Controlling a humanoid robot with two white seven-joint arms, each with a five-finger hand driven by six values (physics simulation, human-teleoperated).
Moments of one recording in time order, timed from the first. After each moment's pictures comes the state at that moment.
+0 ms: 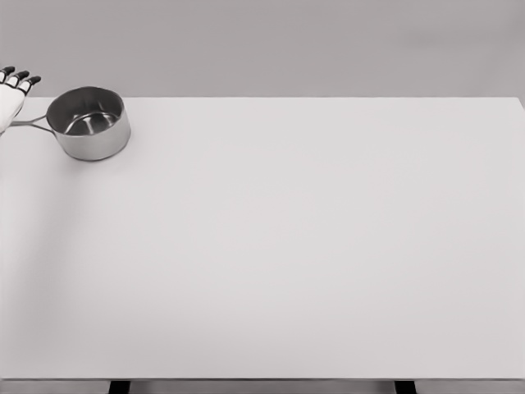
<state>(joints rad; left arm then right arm) -0.83 0.85 -1.01 -0.92 -0.73 0.01 0.26 -0.01 0.00 0.16 0.15 0.07 -0.28 0.27</state>
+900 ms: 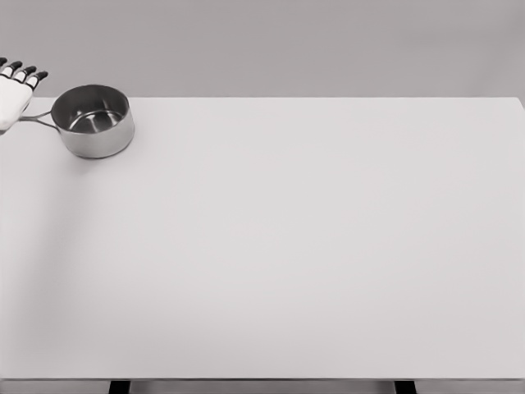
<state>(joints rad) -0.85 0.81 -1.01 -0.89 -0.77 0.01 0.26 -0.01 0.00 0.16 0.15 0.07 -0.28 0.27</state>
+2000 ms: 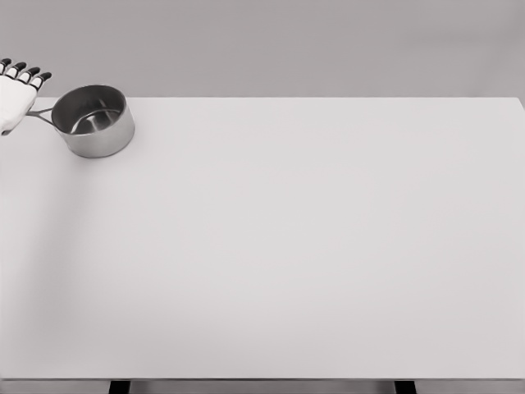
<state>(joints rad) -0.85 0.79 -1.01 -0.87 -0.77 0.01 0.26 -0.01 0.00 0.16 0.15 0.07 -0.28 0.27</state>
